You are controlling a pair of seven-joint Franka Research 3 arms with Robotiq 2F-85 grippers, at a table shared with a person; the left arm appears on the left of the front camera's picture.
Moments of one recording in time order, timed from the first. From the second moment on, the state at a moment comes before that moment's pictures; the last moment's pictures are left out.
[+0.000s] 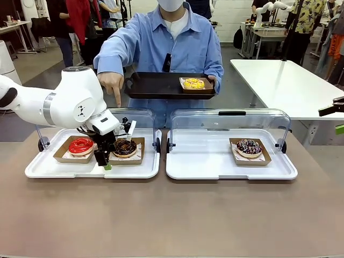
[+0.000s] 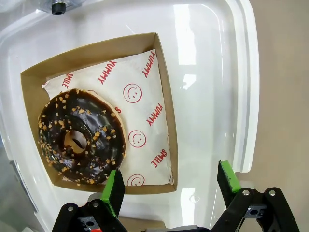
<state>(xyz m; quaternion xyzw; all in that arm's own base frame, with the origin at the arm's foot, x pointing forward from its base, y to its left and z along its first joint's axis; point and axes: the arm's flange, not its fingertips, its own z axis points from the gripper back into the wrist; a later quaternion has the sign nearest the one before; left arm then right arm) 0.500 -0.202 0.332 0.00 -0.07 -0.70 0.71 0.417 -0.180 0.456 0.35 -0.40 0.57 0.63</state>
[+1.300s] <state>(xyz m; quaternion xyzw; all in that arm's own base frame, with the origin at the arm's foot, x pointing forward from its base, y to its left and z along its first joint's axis) 0.500 -0.206 0.328 -0.02 -0.07 -0.71 0.71 0.417 -0.180 0.456 0.35 -0.40 0.57 0.63</state>
